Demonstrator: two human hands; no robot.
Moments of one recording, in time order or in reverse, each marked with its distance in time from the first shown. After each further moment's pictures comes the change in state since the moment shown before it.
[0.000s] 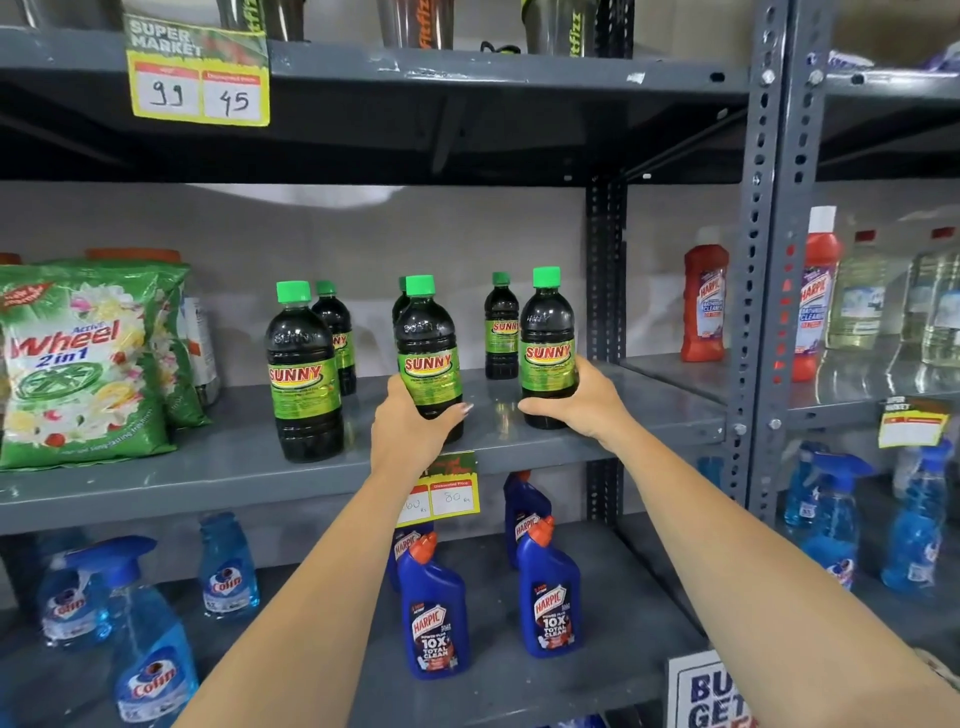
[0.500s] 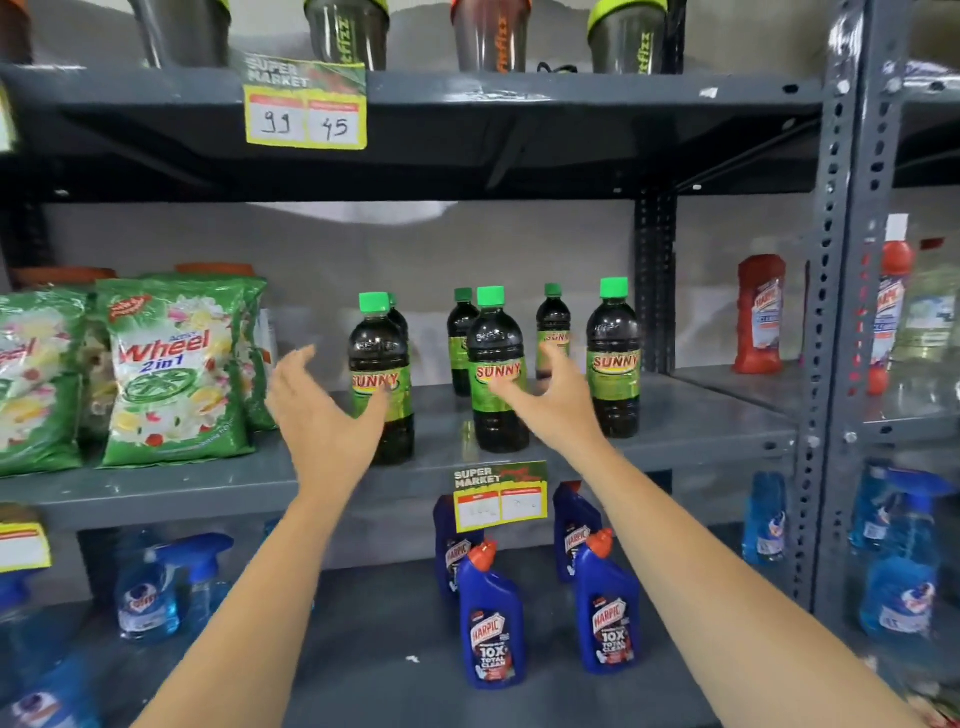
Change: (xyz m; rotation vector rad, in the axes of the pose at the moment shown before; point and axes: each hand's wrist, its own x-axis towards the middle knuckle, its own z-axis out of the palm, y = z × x) left_hand 0.008 -0.042 -0.127 0.104 0.468 0.243; right_hand -0.029 -0.079 0.092 0.066 0.105 -0.121
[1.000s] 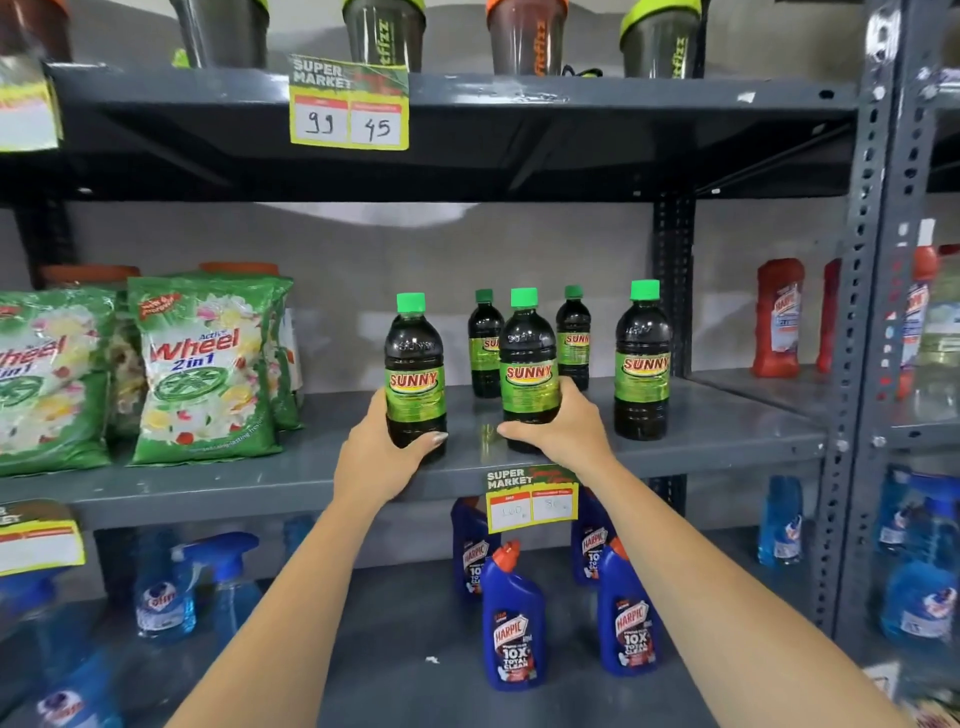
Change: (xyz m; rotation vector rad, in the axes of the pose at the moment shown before) left_hand -0.006 -0.032 0.006 -0.020 -0.517 -0.135; right_hand -0.004 0.014 0.028 -0.071 -0.041 0.086
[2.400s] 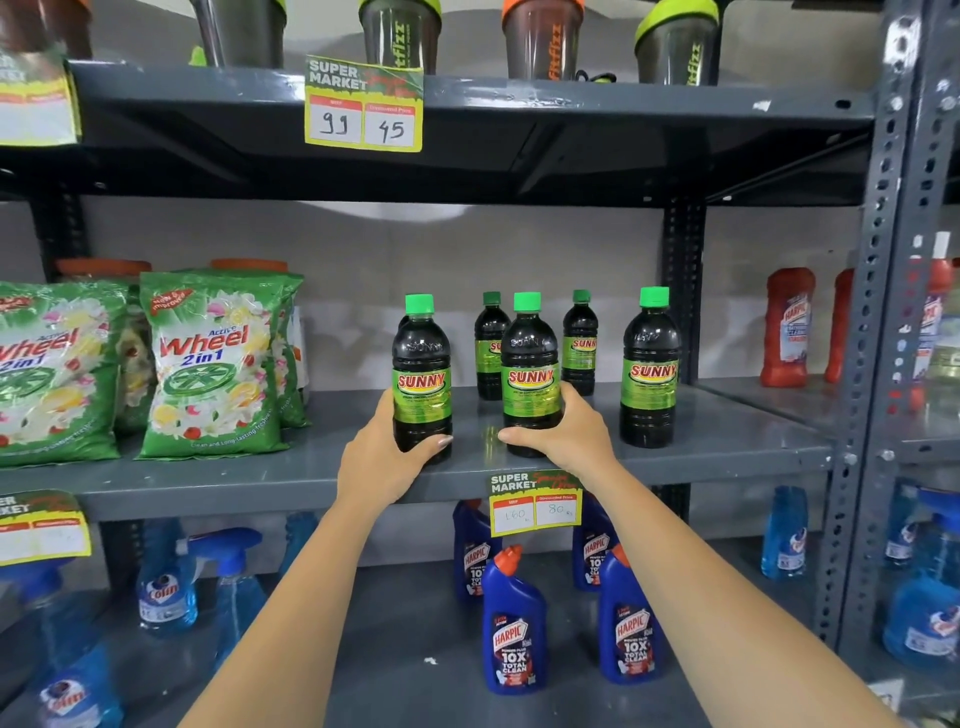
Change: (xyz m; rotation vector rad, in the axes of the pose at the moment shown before) left_hand -0.003 -0.001 -0.001 0.054 -0.027 0.023; right_hand -0.004 -0.005 -0.001 -0.049 -0.043 -0.008
